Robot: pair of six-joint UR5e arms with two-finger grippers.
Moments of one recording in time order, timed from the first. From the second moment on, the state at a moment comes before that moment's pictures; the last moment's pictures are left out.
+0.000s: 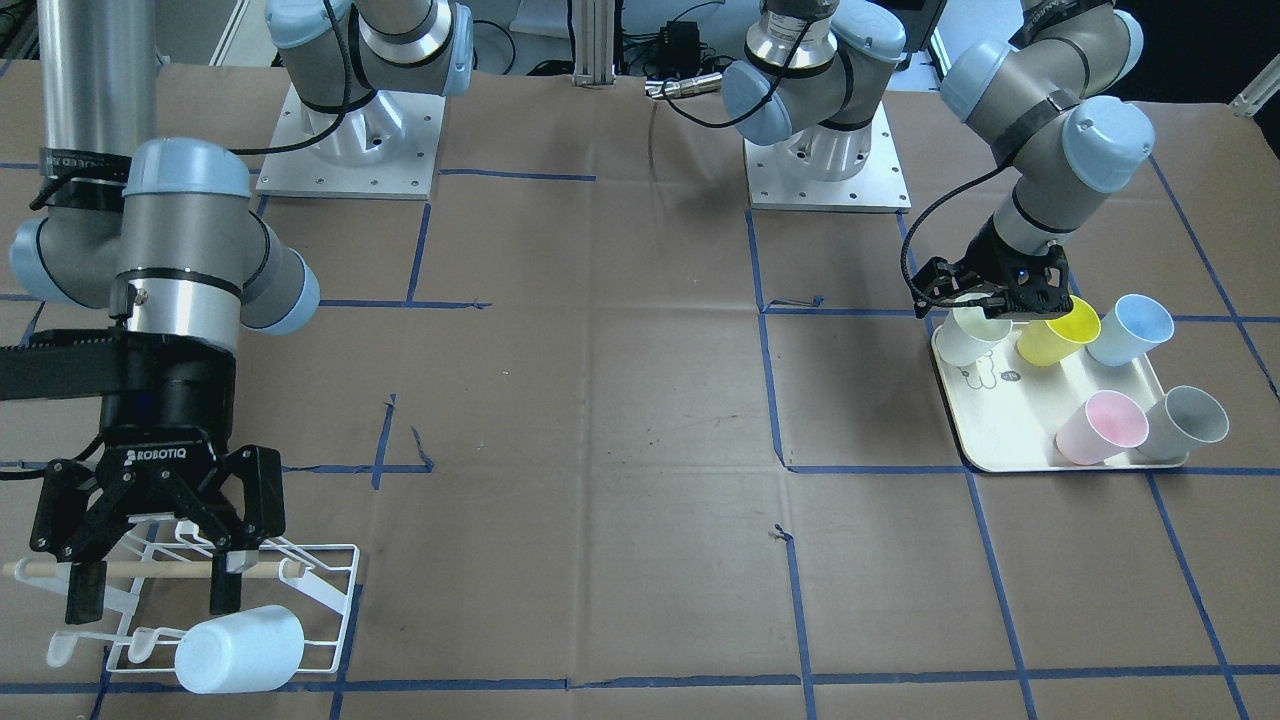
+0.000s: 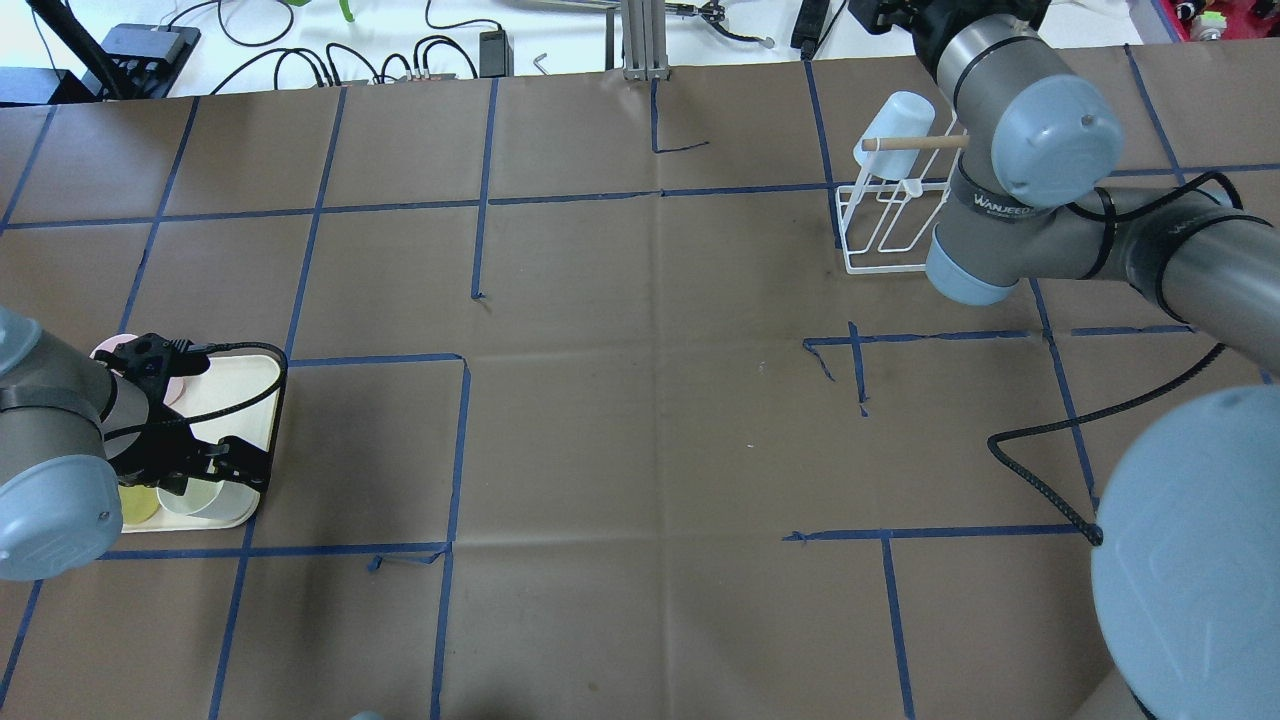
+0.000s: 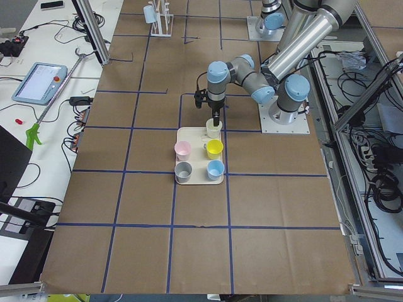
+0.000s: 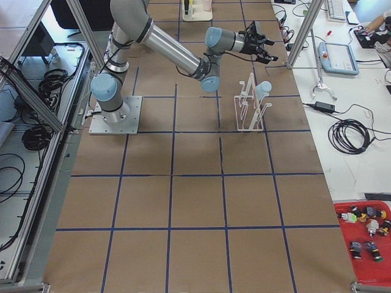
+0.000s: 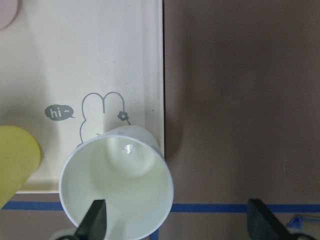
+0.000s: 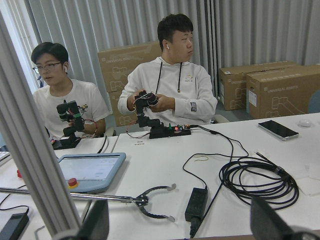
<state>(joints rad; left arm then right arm) -0.99 -1.51 -2.32 -0.94 1.60 0.57 1.51 -1.16 1.80 -3.53 -1.42 0.11</state>
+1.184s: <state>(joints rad) -0.99 -1.54 -2.23 -0.95 1.62 0.63 1.71 -1.44 1.98 -3.42 -1.37 0.93</state>
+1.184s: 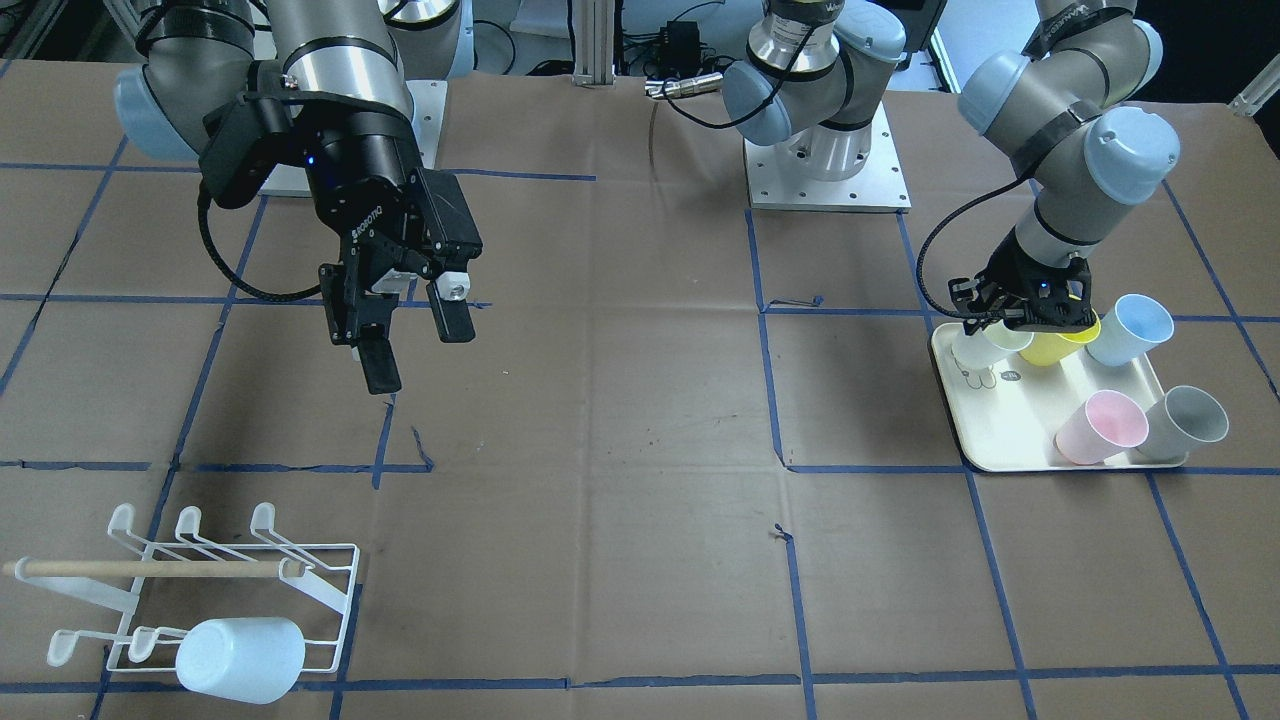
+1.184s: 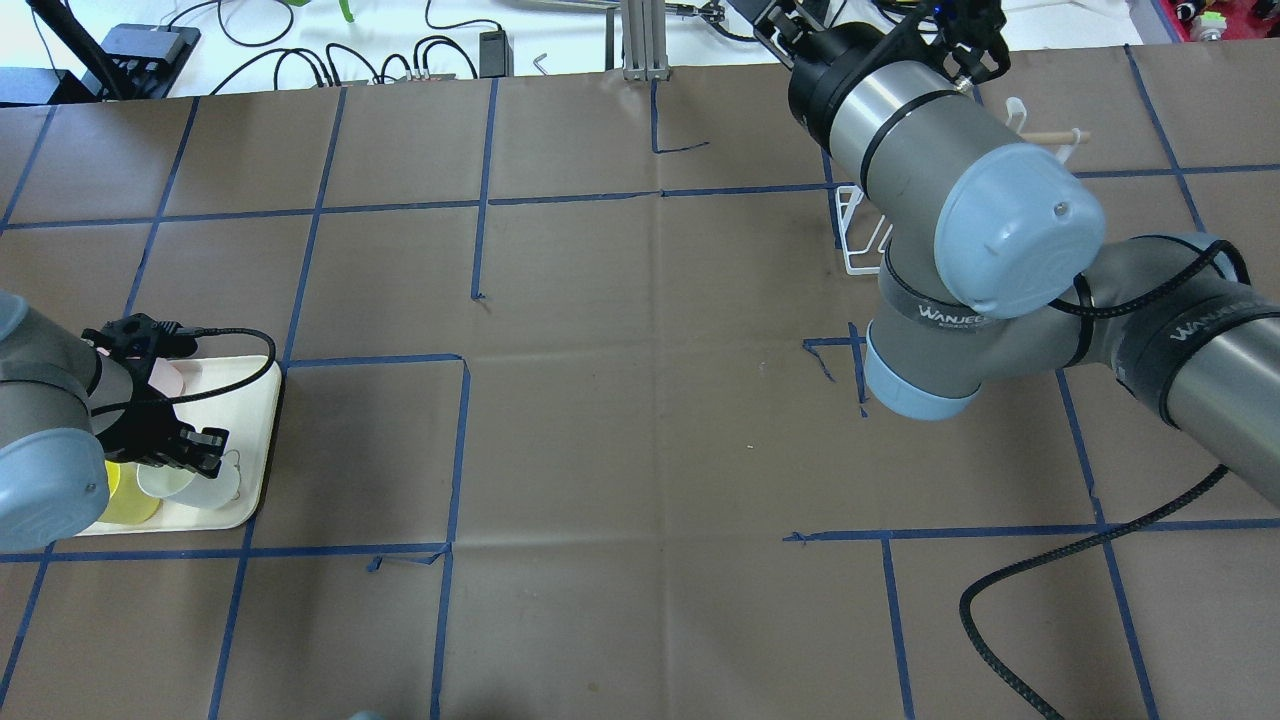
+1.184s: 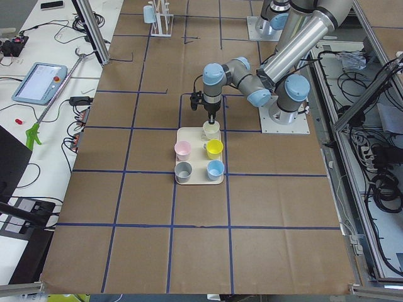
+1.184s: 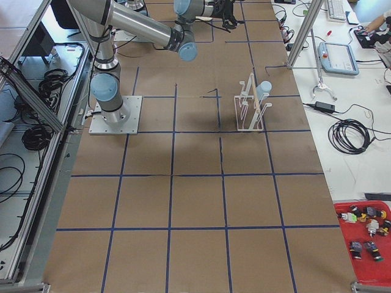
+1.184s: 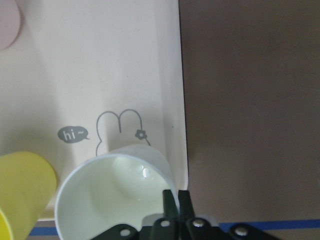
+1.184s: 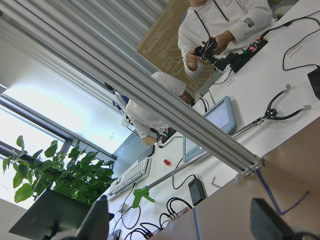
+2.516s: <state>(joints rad) -1.39 -1.68 -1.44 -1.51 1.23 0.48 1.73 -1.54 2.14 -3.42 -1.28 1.57</state>
